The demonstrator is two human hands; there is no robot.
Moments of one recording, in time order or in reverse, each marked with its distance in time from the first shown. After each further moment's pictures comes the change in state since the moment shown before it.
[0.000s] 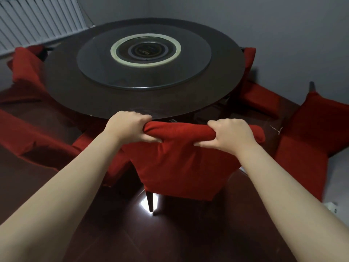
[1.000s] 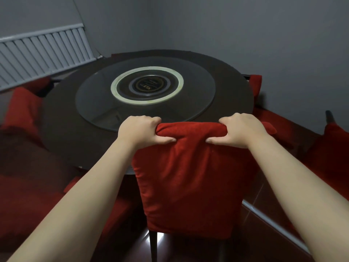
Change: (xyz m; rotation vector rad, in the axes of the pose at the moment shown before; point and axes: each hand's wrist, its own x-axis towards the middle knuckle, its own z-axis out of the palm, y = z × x) left_hand 0.209 -0.084 0.025 0.065 0.060 -0.147; right_hand 0.207 0.145 0.034 0.020 -0.152 0.053
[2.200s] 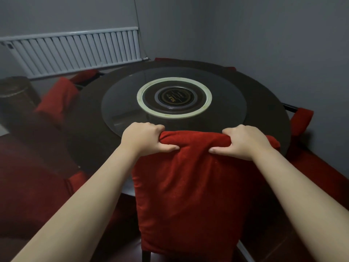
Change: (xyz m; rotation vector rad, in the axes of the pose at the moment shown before) left_hand 0.095 0.003 0.032 0.126 -0.034 -0.297; right_hand 0.152 0.096 0.035 0.111 -0.086 -0.249
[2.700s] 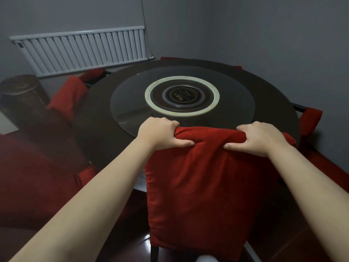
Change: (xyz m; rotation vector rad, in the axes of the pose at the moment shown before) left_hand 0.002 -0.005 -0.004 -0.013 -0.060 0.023; right_hand -0.002 -0.004 -0.002 0.006 0.005 0.015
